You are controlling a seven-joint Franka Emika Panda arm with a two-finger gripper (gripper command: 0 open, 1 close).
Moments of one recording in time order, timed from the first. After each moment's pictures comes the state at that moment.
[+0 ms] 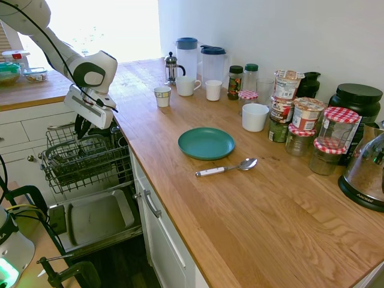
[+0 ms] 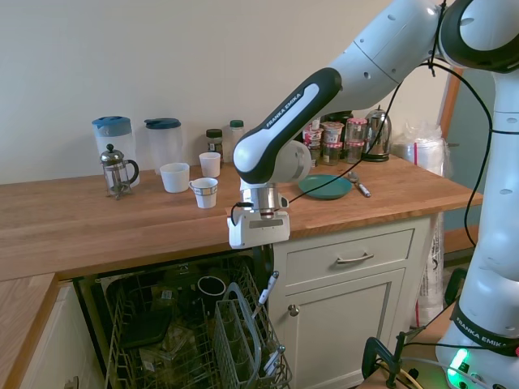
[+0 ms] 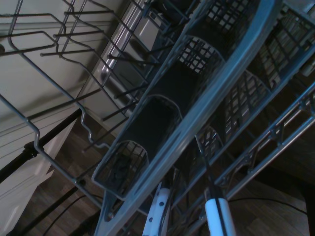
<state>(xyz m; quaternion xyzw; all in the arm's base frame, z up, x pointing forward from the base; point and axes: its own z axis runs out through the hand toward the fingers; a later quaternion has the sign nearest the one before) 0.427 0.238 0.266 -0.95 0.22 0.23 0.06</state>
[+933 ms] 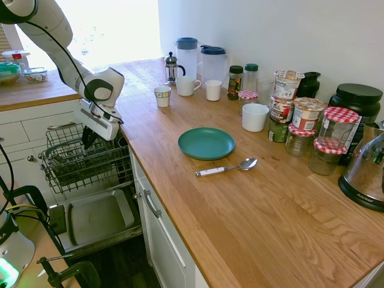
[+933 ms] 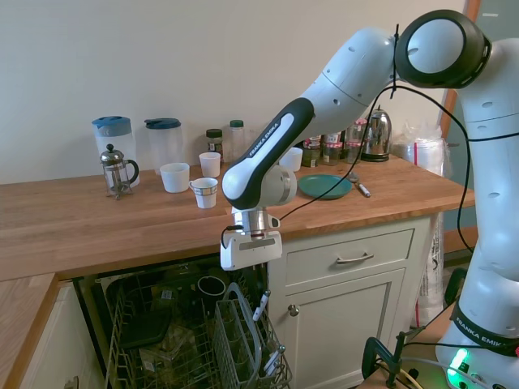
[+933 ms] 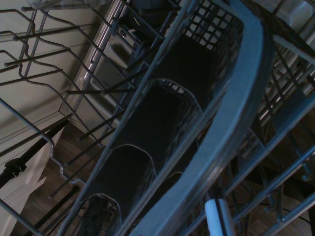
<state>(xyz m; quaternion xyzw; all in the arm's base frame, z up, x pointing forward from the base) 0.450 0.252 0.206 -0.94 0.23 0.24 0.05</state>
